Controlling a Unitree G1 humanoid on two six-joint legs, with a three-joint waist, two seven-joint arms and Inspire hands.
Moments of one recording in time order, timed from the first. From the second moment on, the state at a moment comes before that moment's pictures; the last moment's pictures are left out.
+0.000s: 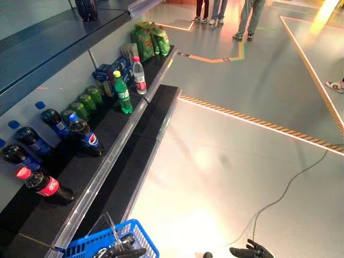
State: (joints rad) left arm 0.07 0.28 -0.03 1.26 -0.46 -0.14 -0.20; right arm 0.01 -0.27 -0.02 1.28 0.29 -0.12 0.06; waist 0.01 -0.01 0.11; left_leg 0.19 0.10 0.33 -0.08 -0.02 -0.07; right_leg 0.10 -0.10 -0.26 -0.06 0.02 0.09
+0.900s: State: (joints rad) left arm 0.01 0.26 0.16 1.30 -0.81 0.00 -0.38; right arm -0.04 -0.21 0.01 1.37 0.20 -0.09 0.04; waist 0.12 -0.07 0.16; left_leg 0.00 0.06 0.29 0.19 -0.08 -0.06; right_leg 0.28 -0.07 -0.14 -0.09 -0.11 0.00
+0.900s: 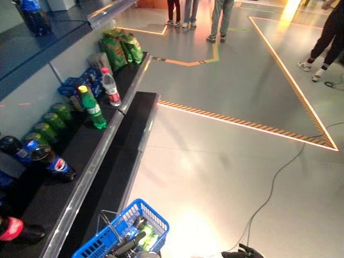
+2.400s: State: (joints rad) left arm -0.03 0.19 0.09 1.27 -0.85 0.02 -0.42; right arm -0.05 -0.29 0.02 1.29 0.20 -0.14 0.03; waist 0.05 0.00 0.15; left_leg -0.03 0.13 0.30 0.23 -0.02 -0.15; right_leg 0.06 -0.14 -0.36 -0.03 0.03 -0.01
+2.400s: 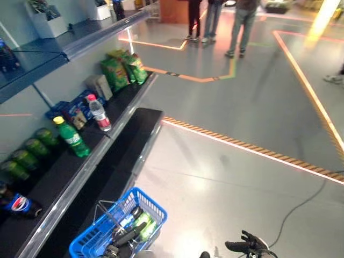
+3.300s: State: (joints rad) left arm -0.01 0.25 -0.03 1.28 -0.83 0.06 -0.42; right arm -0.06 -0.26 0.04 1.31 0.21 -0.15 0.00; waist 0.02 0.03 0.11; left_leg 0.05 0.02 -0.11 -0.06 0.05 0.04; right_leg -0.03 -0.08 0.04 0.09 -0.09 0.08
